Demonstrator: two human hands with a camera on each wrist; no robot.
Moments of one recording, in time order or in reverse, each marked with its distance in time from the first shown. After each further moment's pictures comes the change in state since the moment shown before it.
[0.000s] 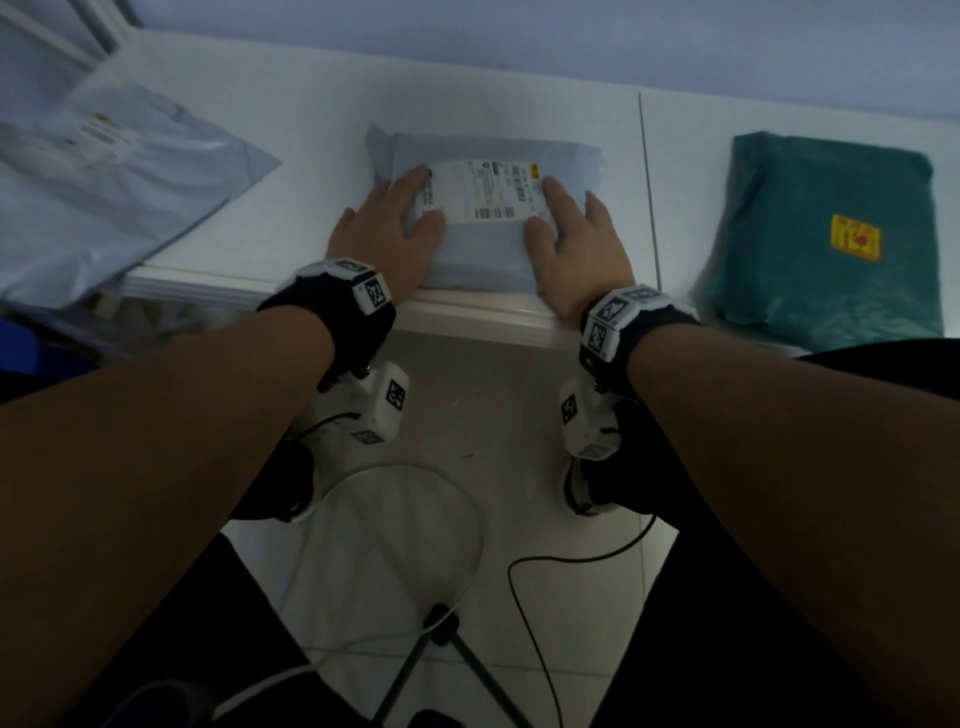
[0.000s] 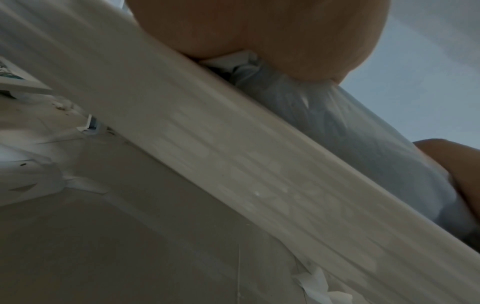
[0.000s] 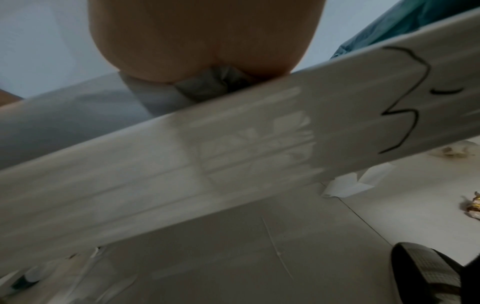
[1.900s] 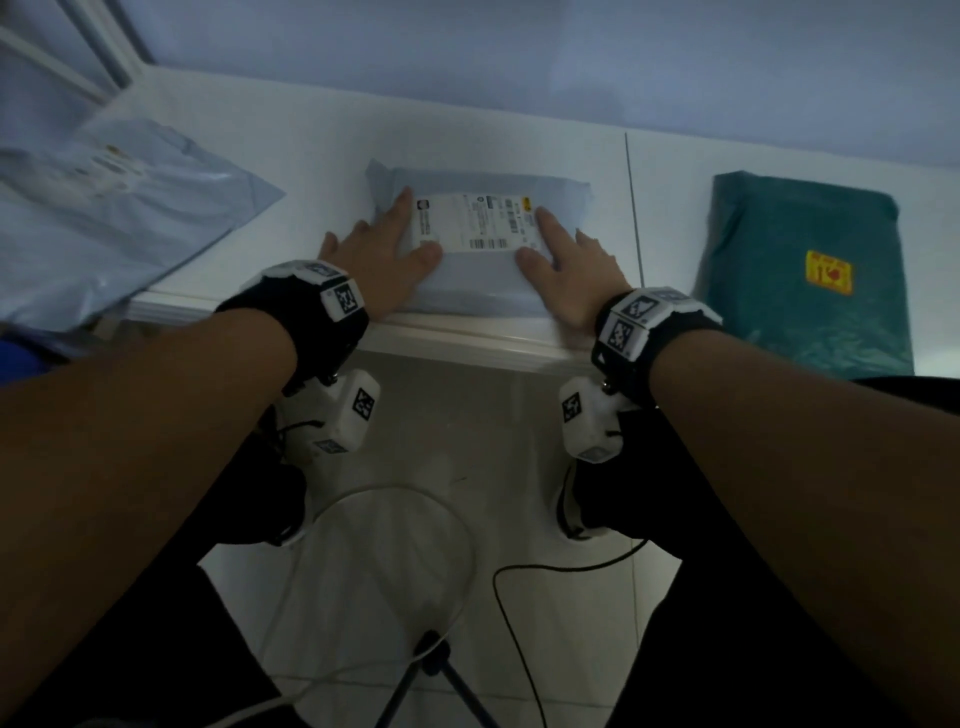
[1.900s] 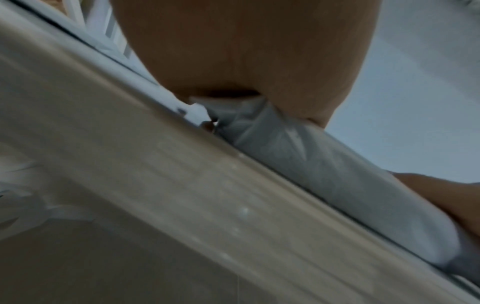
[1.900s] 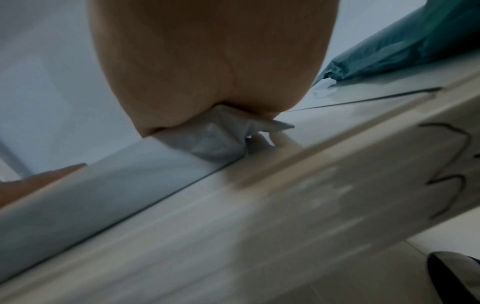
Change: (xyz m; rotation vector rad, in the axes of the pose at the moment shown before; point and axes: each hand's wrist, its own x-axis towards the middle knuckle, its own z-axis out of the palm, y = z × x) left_hand 0.007 0.002 -0.024 0.168 -0.261 -0.105; right_hand 0.011 -0.005 -0.025 -0.134 -0.223 0.020
